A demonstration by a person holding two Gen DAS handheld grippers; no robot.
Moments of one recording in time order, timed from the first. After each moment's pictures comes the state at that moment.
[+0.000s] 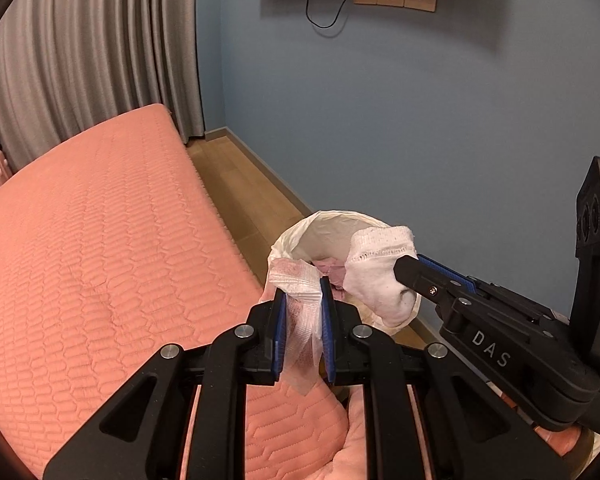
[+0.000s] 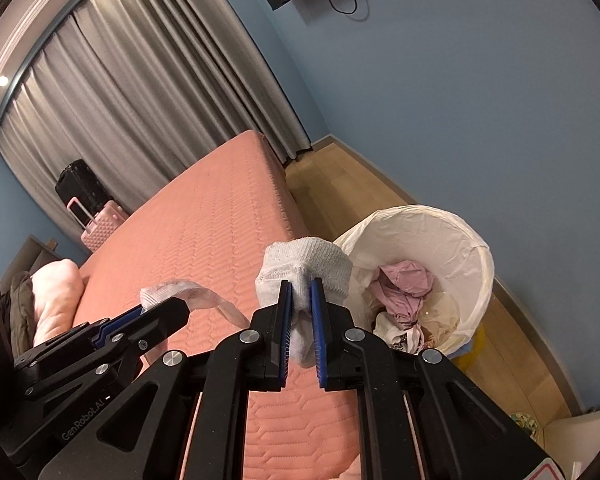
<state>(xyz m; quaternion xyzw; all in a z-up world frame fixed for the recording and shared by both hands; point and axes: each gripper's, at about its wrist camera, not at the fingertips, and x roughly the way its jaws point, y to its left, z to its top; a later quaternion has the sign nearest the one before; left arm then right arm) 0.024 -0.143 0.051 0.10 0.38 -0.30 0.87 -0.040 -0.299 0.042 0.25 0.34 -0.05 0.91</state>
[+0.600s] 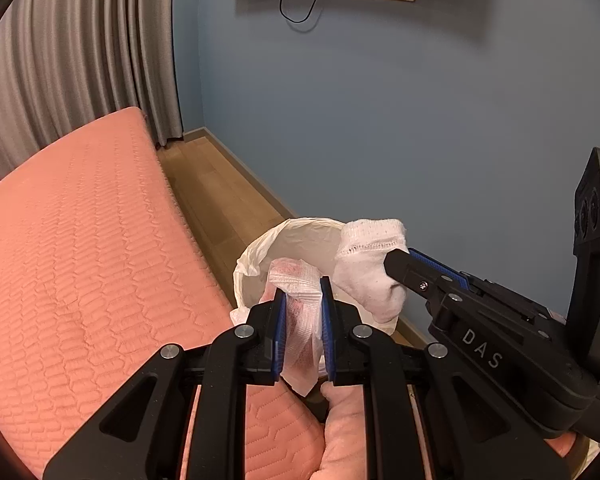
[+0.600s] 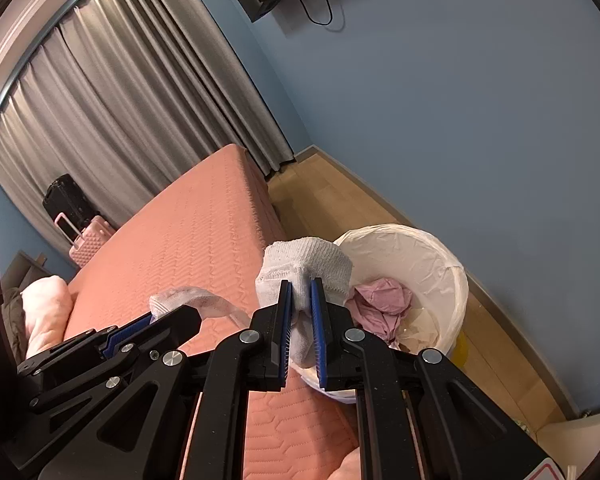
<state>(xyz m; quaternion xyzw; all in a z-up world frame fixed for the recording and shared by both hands) 0.041 -0.182 0.045 0.10 0.39 -0.33 0.86 -0.039 -0.311 0.044 0.26 0.33 -0.09 0.91</state>
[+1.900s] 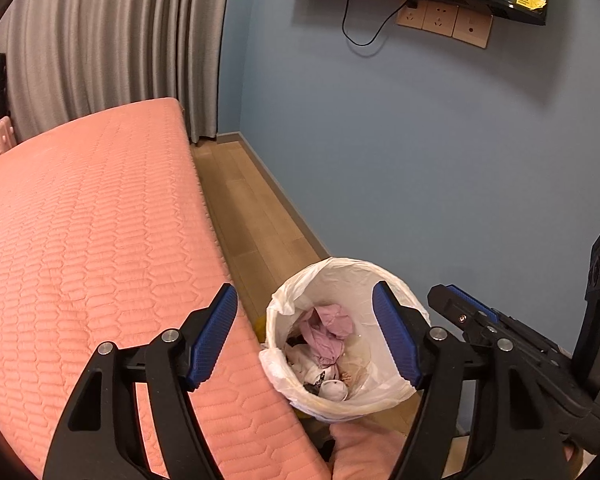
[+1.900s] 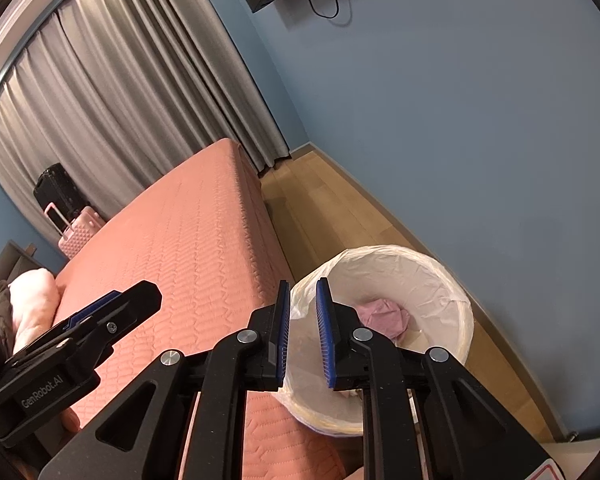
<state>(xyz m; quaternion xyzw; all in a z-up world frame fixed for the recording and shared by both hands) 0.090 -0.160 0.044 0.03 0.38 -0.27 0.88 -0.010 -0.297 0.035 0.23 0.35 -0.09 0.90</state>
